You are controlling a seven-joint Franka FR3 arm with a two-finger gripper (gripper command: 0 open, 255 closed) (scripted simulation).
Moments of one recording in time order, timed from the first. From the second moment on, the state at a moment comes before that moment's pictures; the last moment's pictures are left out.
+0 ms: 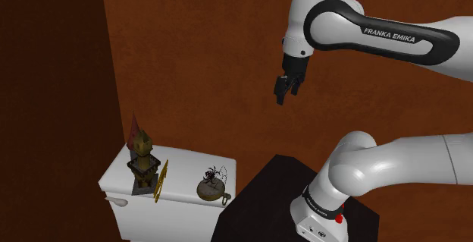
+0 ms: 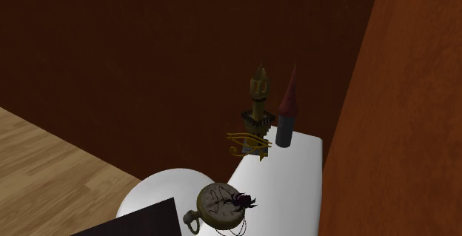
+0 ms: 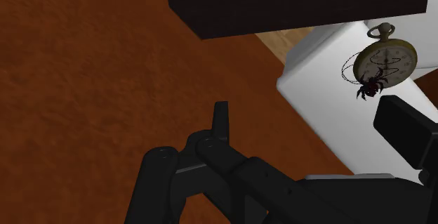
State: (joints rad) arm 0.00 -0.82 0.04 -2.45 -0.10 1.50 0.11
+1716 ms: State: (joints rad) arm -0.01 -0.19 0.44 -2.47 0.16 2.17 0.89
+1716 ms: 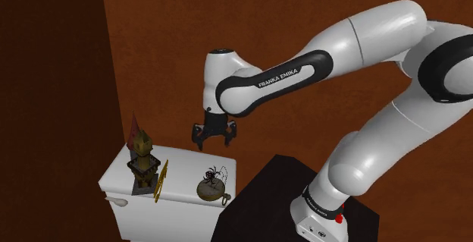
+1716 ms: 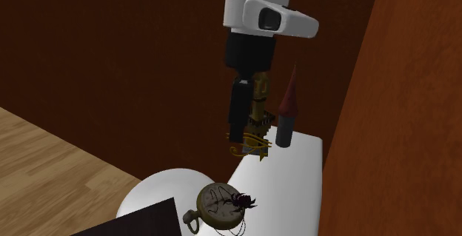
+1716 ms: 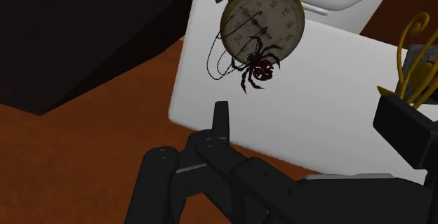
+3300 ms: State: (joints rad) arm 0.13 0.56 0.37 -2.02 -0.13 2.50 1.45
